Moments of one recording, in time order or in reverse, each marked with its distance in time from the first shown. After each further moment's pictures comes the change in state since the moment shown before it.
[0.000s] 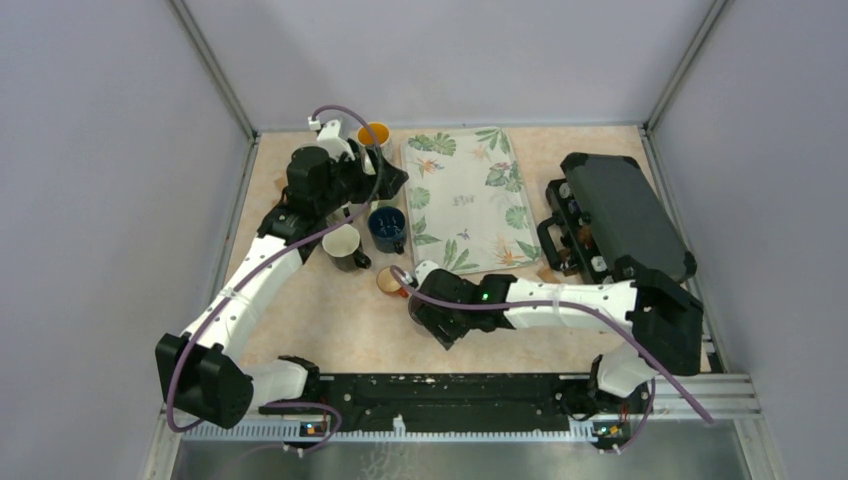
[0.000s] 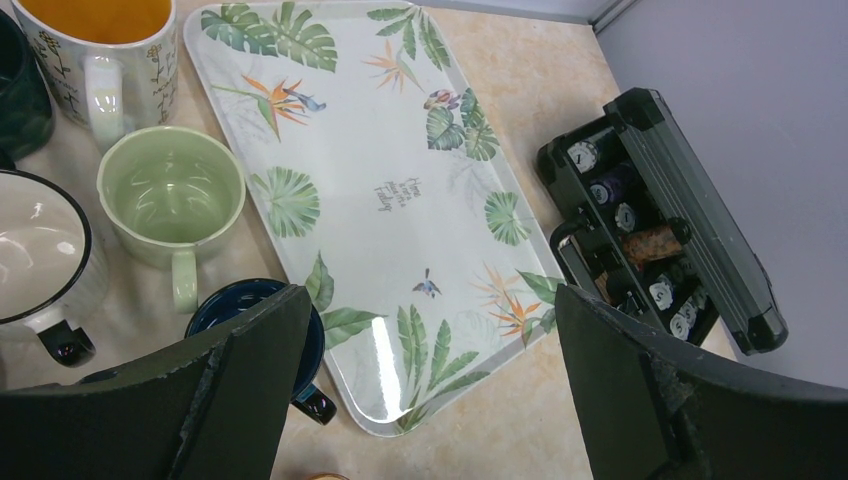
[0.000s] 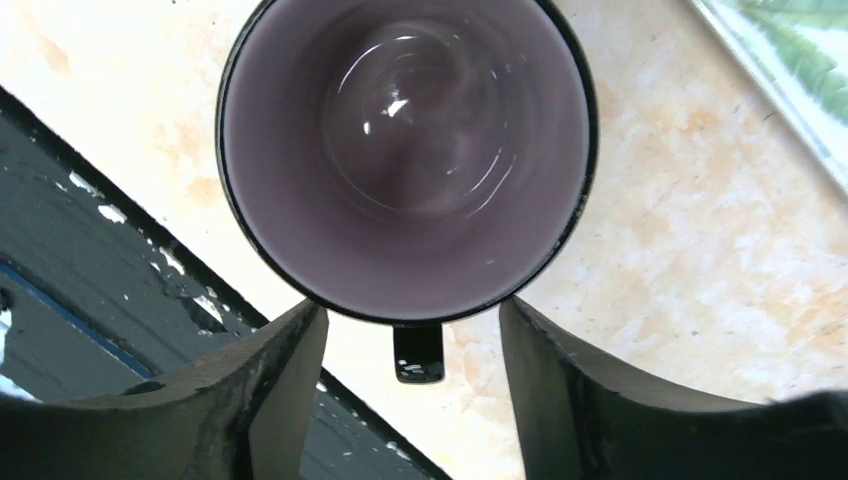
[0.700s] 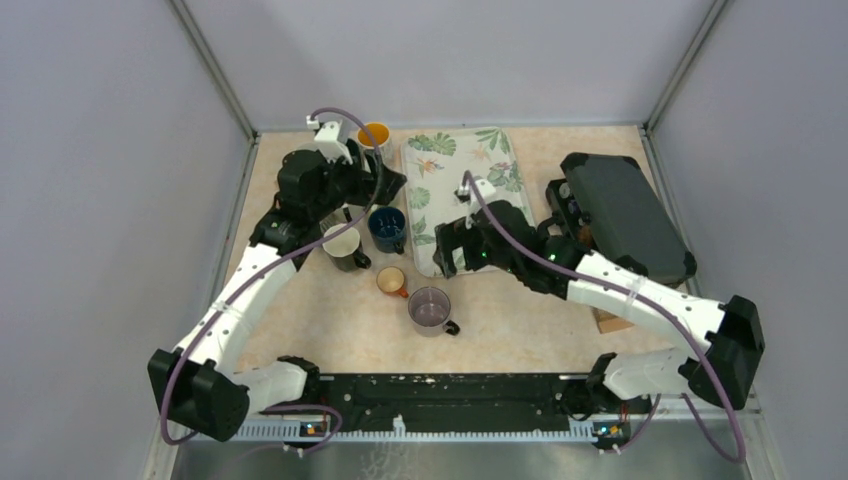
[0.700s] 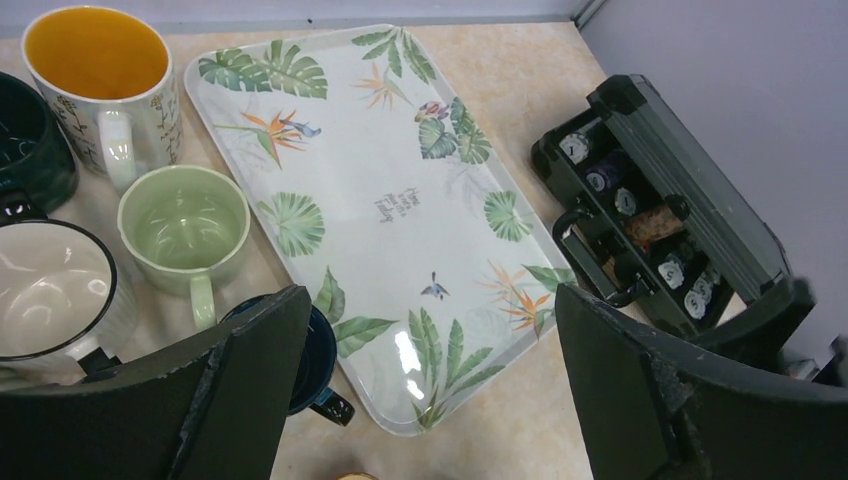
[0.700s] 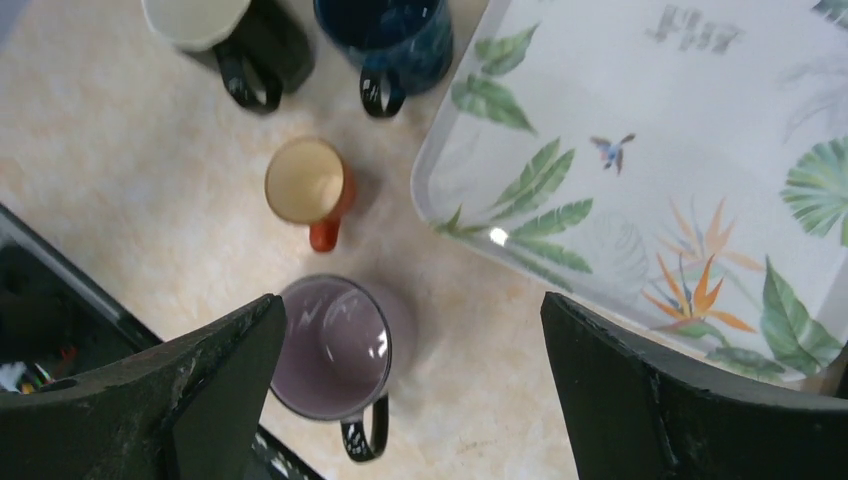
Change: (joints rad) left arm 0.000 -0.059 -0.003 0.001 0.033 0.093; right arm -0.249 -0.279 0.054 0.136 0.013 0.024
